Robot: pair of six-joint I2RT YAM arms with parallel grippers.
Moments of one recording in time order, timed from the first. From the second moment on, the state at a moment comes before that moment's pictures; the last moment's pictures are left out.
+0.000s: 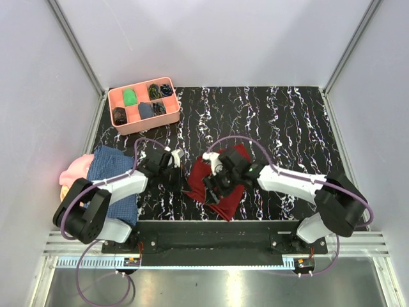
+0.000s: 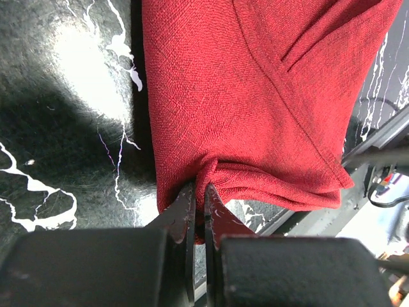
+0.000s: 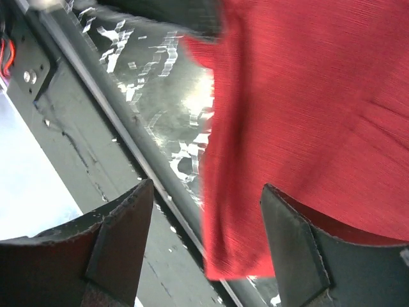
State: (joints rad) left arm -0.49 1.38 0.55 -0.13 0.46 -0.54; right arm 0.85 1.50 0.87 -0.29 -0.41 0.26
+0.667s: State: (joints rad) left arm -0.46 1.42 0.58 -0.15 0.53 -0.54; right arm 1.15 1.53 0.86 -0.23 -0.02 0.25
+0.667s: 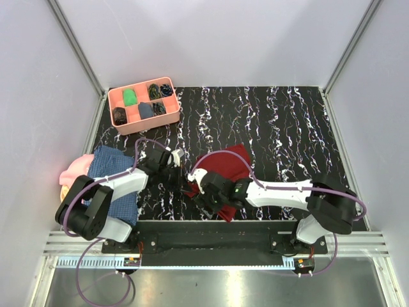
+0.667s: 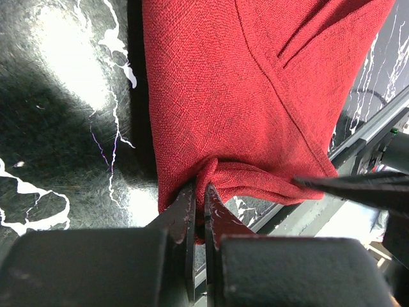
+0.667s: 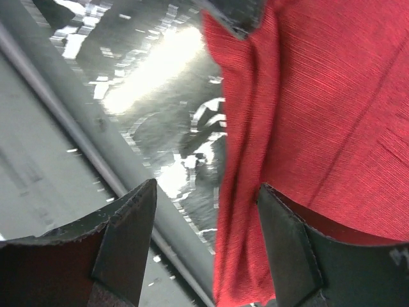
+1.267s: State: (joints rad) left arm -0.46 1.41 0.58 -0.16 0.55 -0.54; right arm 1.17 1.66 0.91 -0.28 0.11 0.29
